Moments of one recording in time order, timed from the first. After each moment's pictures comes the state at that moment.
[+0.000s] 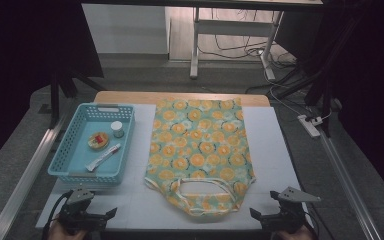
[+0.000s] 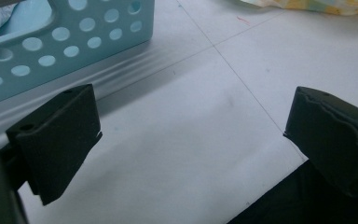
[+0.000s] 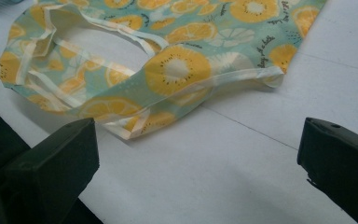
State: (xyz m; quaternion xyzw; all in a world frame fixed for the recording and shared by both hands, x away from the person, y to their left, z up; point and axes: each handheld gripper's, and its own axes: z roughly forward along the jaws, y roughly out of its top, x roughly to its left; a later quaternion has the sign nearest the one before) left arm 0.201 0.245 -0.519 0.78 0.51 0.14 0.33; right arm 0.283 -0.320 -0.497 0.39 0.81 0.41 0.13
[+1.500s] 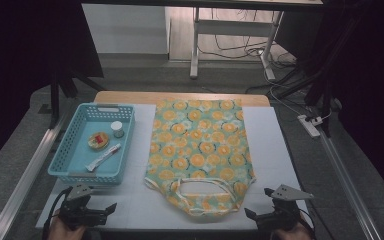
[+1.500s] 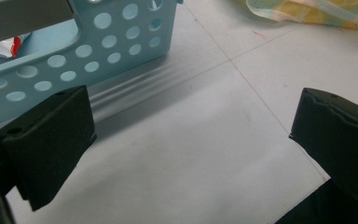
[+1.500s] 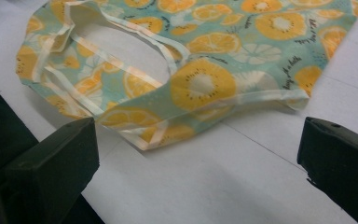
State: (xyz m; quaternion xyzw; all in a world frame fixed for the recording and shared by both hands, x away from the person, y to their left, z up) left arm 0.210 0.249 -0.520 0.77 0.52 0.15 0.34; right arm 0.285 -0.303 -0.490 0.35 0.83 0.41 0.13
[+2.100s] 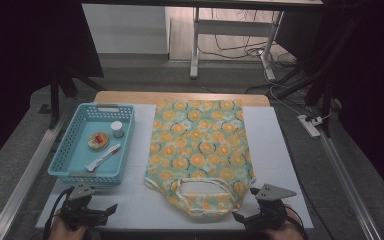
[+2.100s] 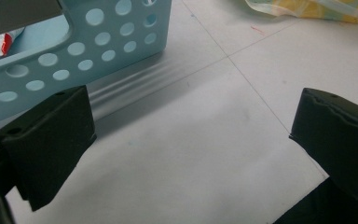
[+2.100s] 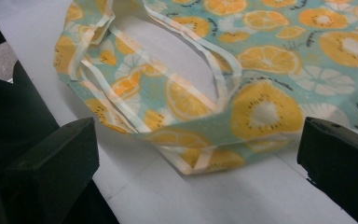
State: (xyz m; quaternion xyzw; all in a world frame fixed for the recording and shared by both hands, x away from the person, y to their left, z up) left arm 0.211 0.247 -0.521 0.78 0.51 0.15 0.33; right arm 0.286 -0.269 -0.490 0.28 0.87 0.40 0.11
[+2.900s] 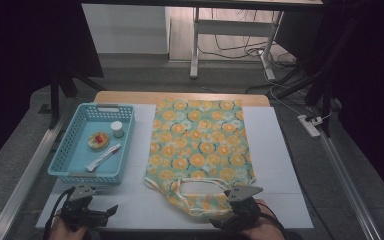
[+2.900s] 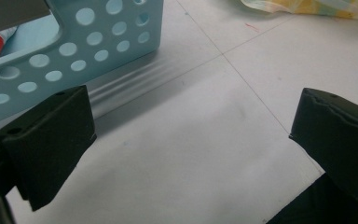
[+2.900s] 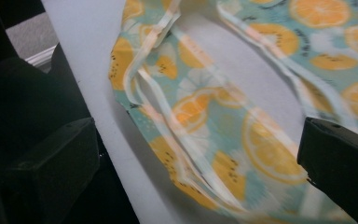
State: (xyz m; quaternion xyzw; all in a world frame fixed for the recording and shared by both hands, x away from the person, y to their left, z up) left arm 0.210 0.246 -0.521 0.78 0.51 0.15 0.33; right arm 0.286 -0.206 -0.502 0.20 0.90 0.37 0.05
